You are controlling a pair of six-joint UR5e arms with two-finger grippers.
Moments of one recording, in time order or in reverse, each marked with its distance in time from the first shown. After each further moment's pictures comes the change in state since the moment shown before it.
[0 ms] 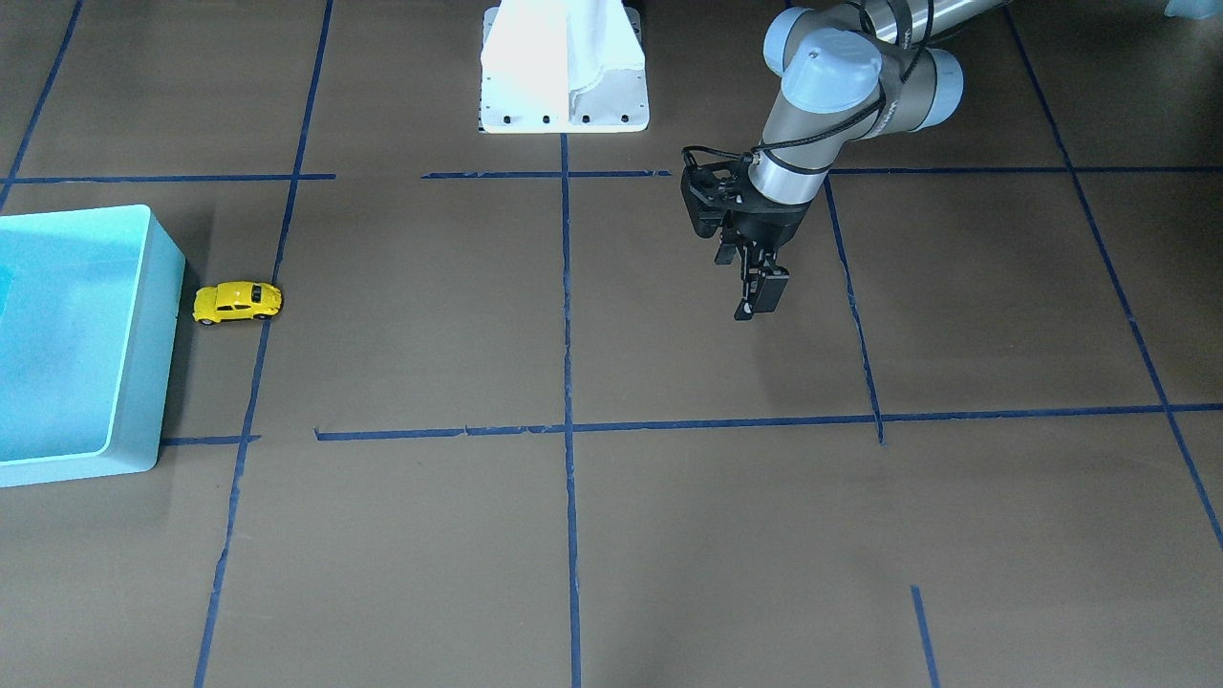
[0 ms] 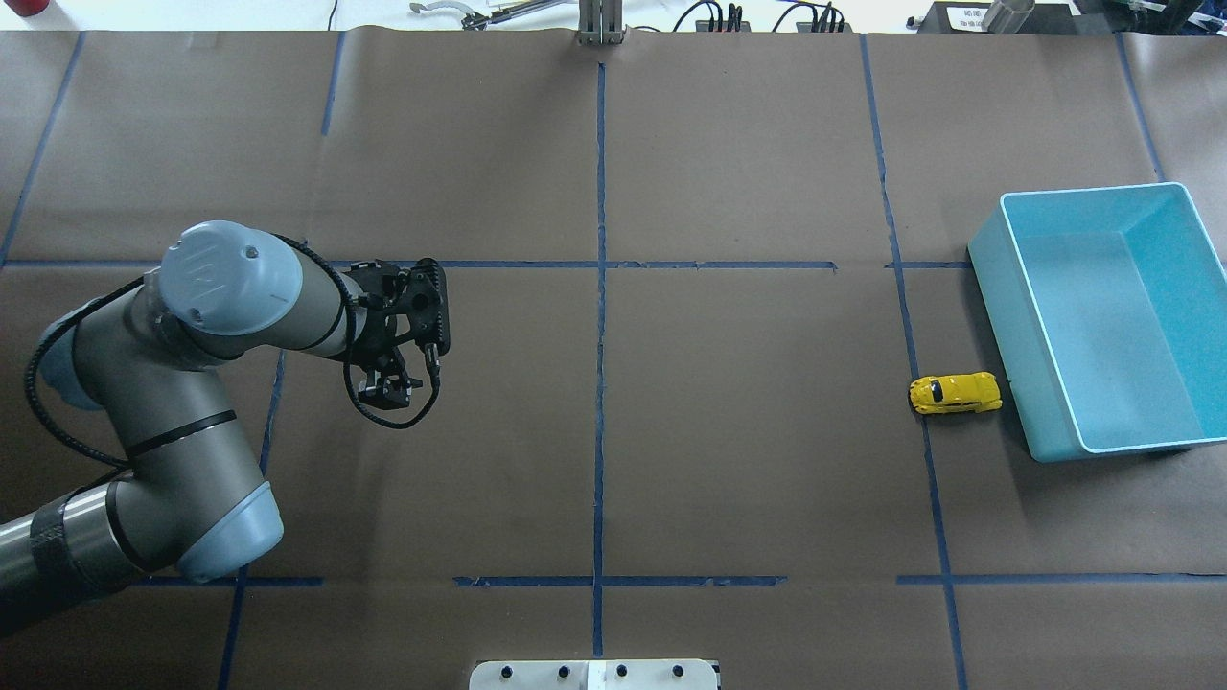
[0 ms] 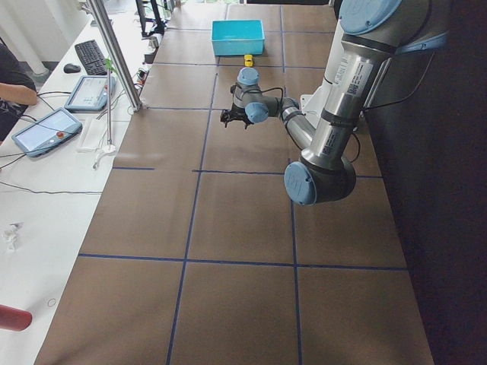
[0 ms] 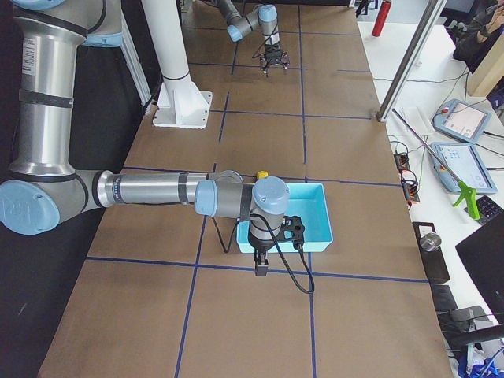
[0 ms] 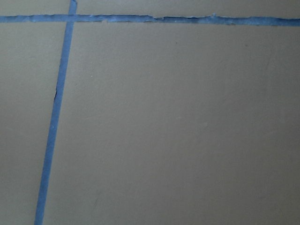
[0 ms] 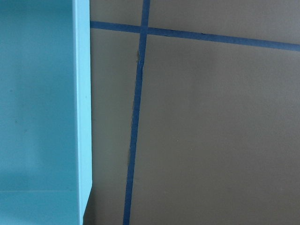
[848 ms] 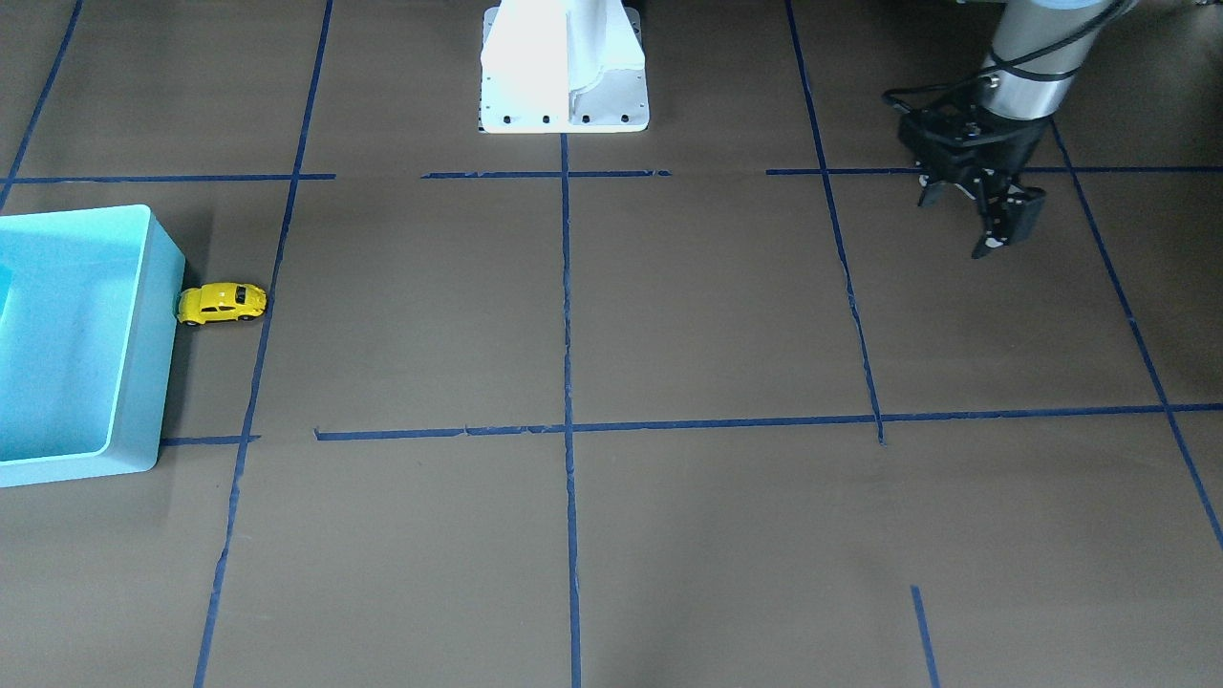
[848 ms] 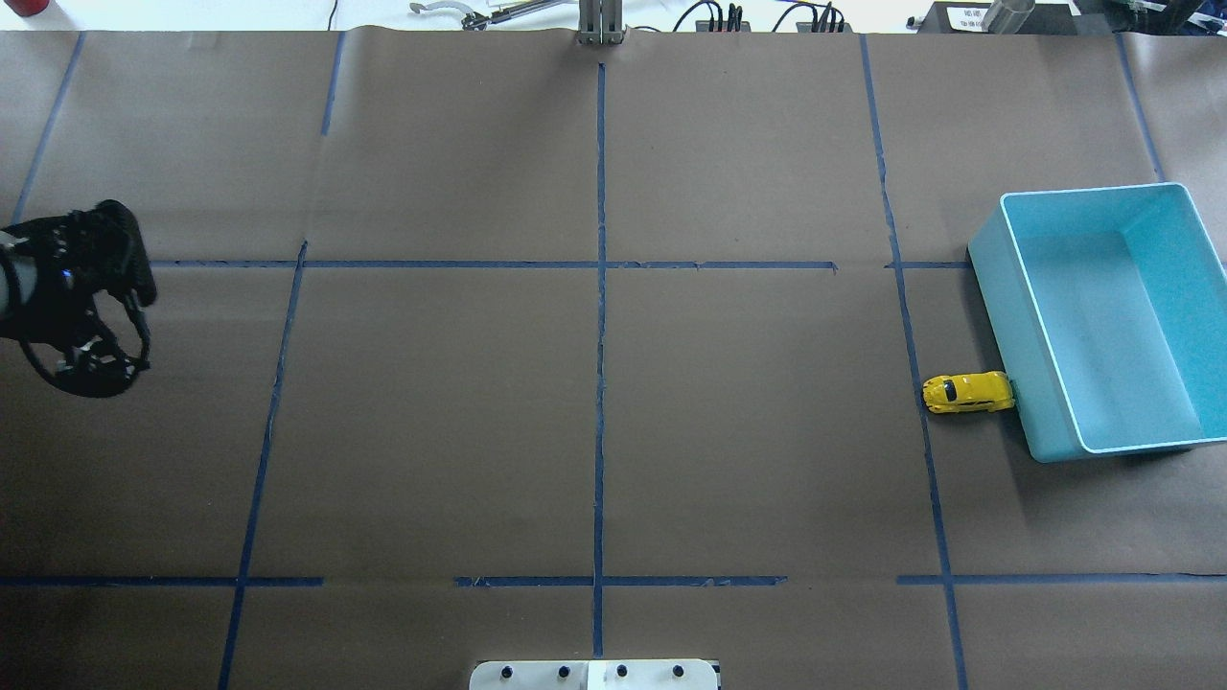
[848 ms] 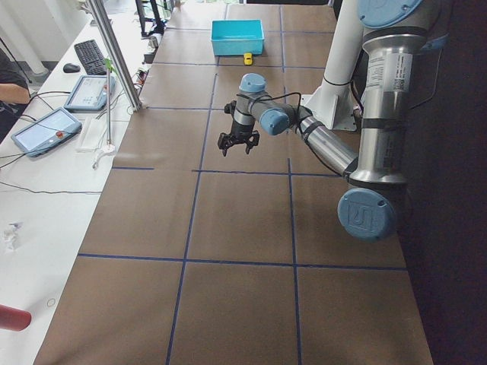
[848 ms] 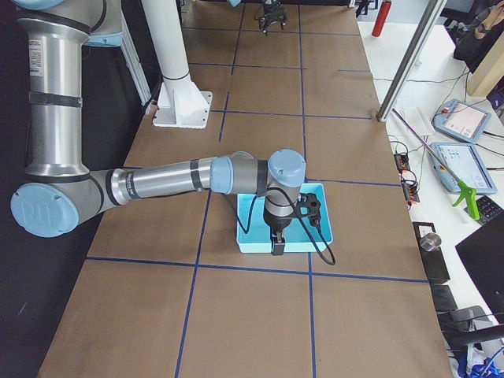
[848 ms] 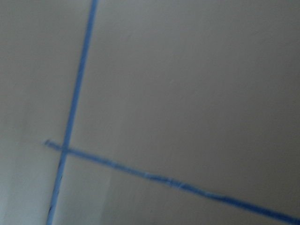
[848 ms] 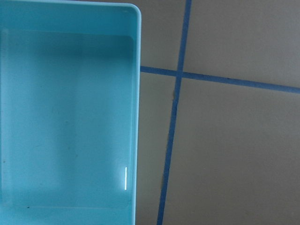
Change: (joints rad) left arm -0.330 0.402 -0.301 0.220 -0.136 -0.007; right arm -0.030 0.121 0.104 -0.162 0.009 0.010
